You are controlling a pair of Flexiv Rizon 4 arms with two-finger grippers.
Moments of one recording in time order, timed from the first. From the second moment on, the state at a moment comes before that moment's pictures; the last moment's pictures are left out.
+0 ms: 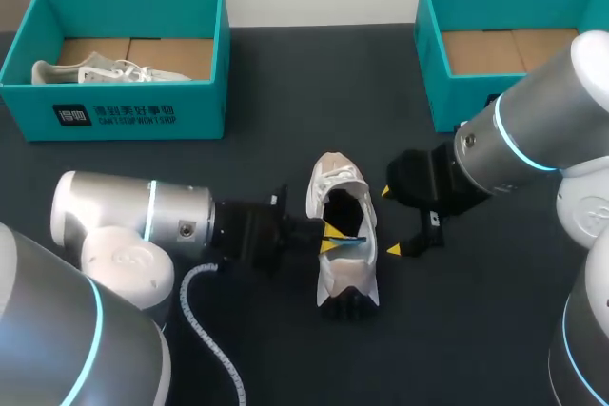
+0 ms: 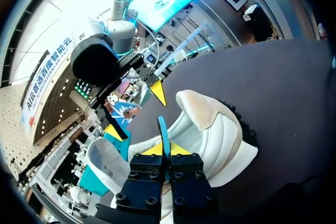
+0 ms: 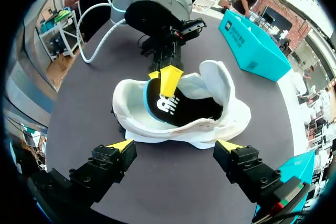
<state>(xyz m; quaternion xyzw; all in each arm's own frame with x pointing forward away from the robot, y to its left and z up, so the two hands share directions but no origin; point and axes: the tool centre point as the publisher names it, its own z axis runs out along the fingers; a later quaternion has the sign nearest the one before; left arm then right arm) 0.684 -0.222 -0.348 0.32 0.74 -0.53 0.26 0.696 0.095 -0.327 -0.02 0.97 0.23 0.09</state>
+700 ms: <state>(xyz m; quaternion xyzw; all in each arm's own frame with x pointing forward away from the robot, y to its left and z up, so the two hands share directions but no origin) 0.672 -0.229 -0.328 0.30 0.72 -0.56 0.28 0.696 0.095 -0.327 -0.02 0.97 0.23 0.09</state>
